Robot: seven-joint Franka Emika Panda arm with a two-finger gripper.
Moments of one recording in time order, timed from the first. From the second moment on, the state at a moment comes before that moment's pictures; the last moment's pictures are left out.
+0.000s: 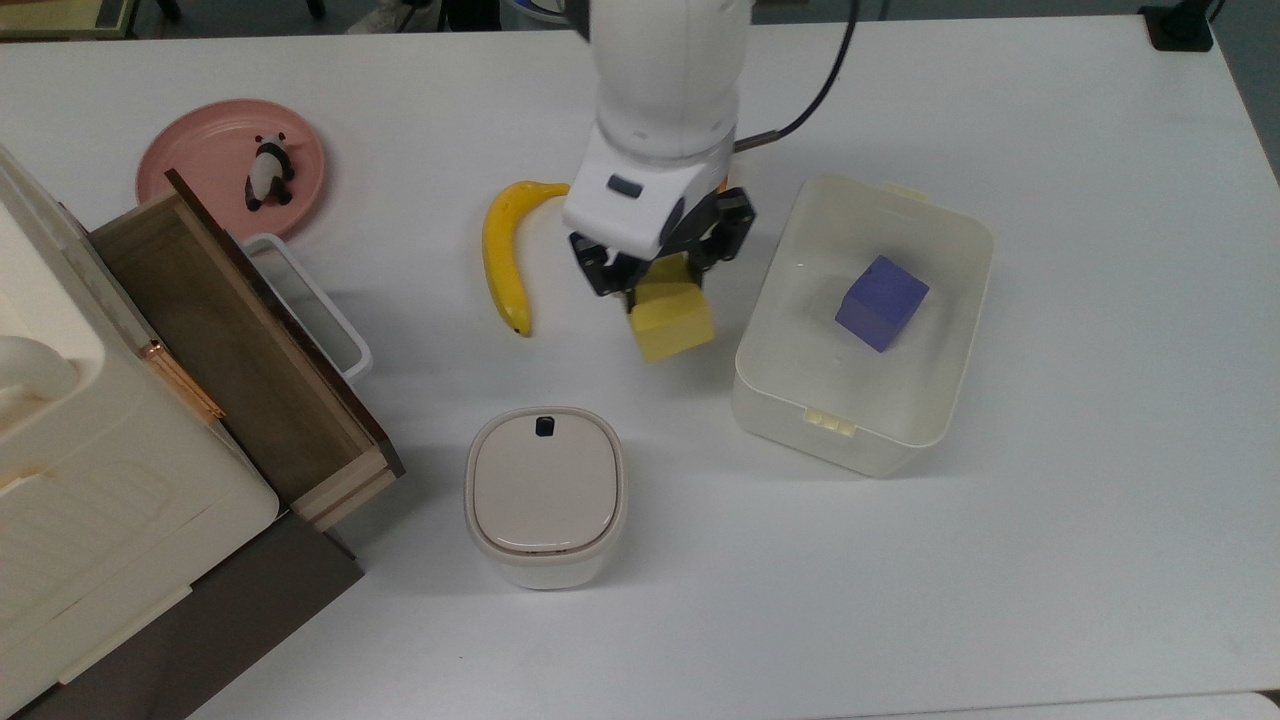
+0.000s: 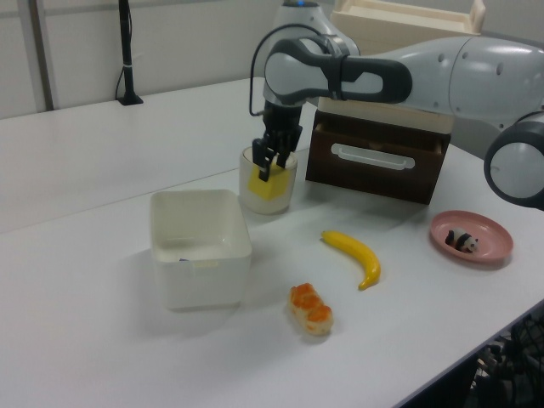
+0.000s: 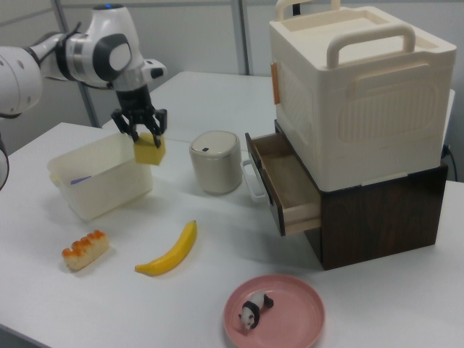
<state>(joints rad) 0.14 0.44 0.05 -1.33 -0.02 1.84 -0.12</state>
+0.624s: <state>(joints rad) 0.34 0.45 0.06 -1.30 -0.01 1.84 0.13</state>
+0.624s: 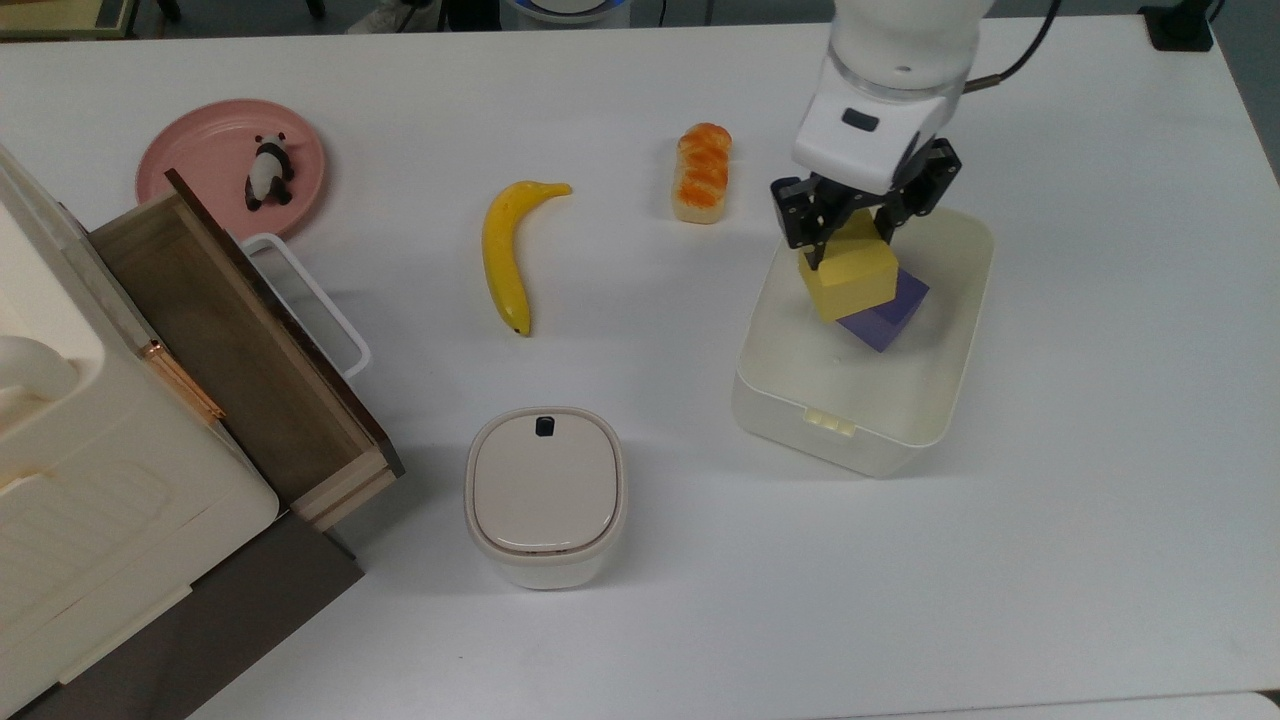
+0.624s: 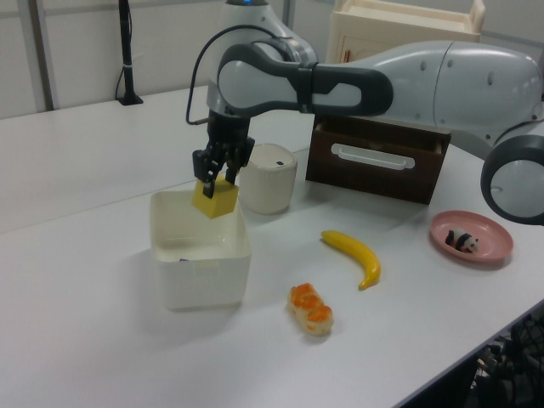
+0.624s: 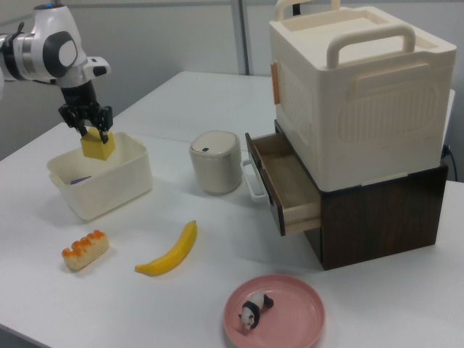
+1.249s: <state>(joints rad) 0.35 0.46 0.05 -1.29 -0.01 1.85 0.21</state>
